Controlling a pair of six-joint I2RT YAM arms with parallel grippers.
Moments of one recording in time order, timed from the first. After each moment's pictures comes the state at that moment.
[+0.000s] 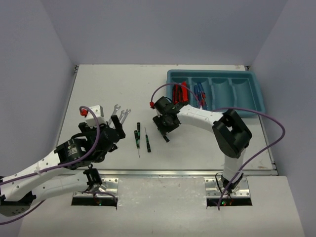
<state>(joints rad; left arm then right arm) -1.03 0.72 0.91 -1.02 -0.99 -0.92 0.76 1.86 1.26 -0.58 0.05 0.17</state>
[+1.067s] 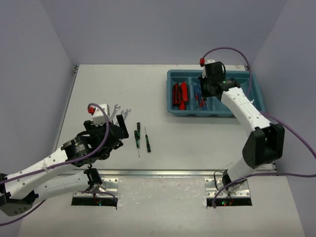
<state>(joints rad) -0.98 0.76 0.89 -0.96 -0.95 -0.86 0.32 1.59 1.37 -0.59 0.15 0.07</state>
